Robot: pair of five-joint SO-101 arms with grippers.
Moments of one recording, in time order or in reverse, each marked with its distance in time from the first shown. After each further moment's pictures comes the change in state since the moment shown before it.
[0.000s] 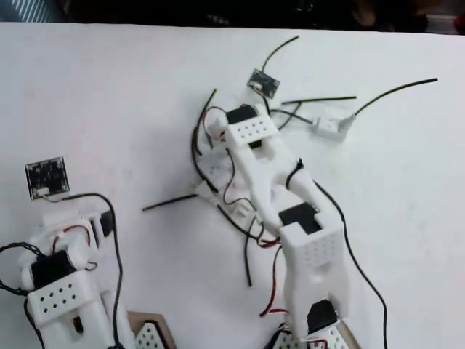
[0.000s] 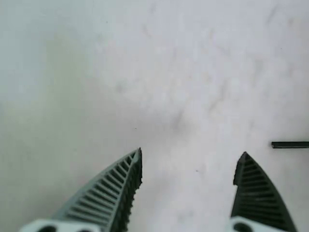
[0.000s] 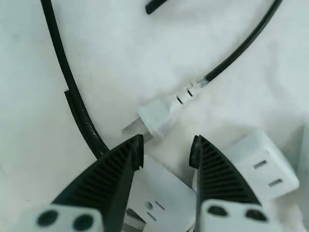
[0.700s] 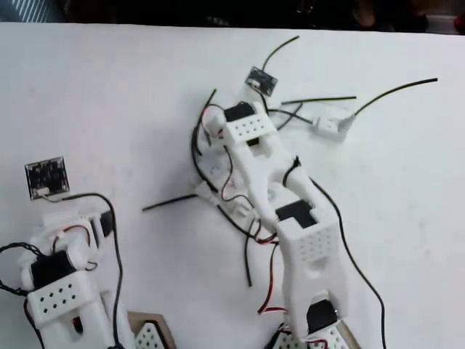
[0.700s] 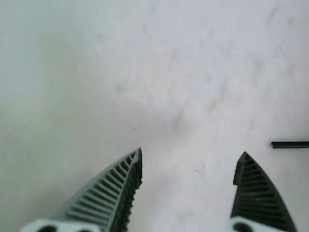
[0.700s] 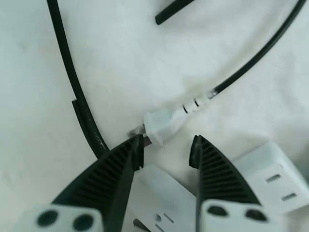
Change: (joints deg) left arm 0.0 0.0 0.0 0.0 0.0; right arm 0.0 2.8 -3.9 0.2 -0.3
